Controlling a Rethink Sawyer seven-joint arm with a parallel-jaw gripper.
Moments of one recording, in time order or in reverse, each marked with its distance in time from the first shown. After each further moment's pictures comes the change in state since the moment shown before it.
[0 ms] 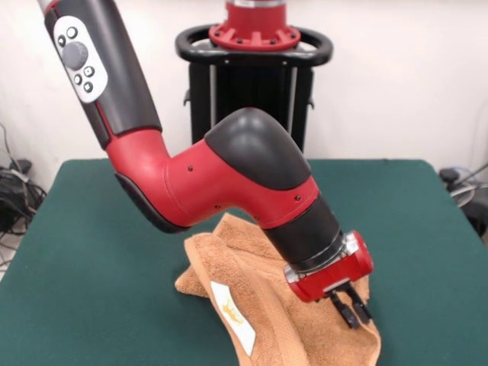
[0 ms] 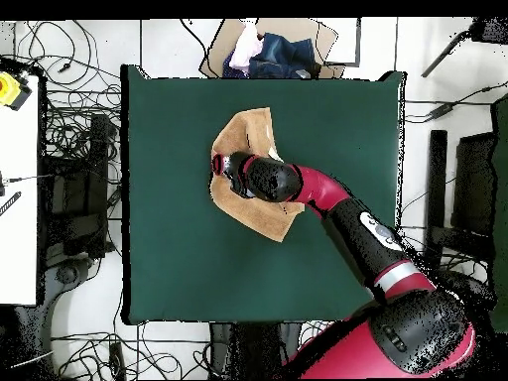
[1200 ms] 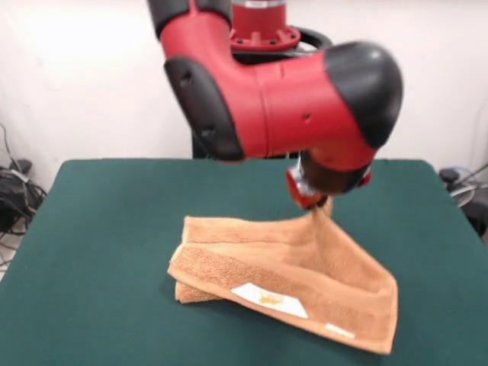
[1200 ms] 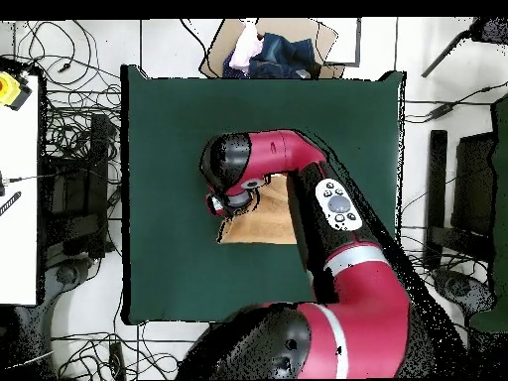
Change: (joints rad) arm 0.405 -0.319 -0.344 -0.145 -0.013 0.866 0.000
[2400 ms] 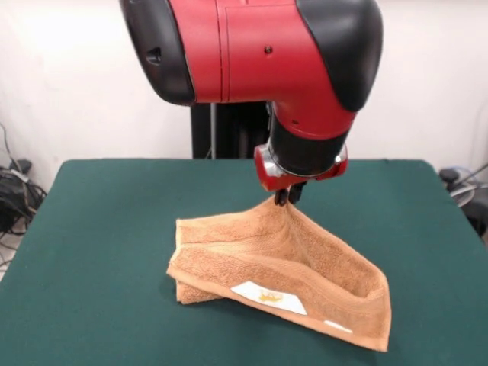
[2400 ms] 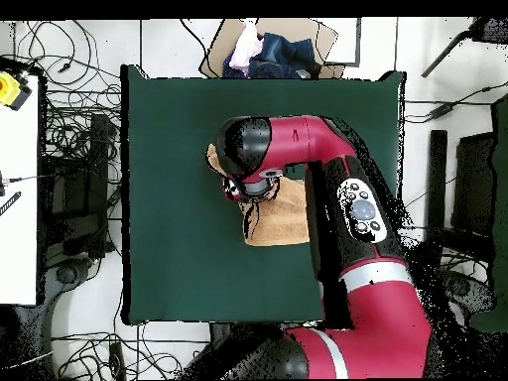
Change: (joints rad) arm -0.007 -0.082 -0.060 -0.046 0.019 -0.023 0.000
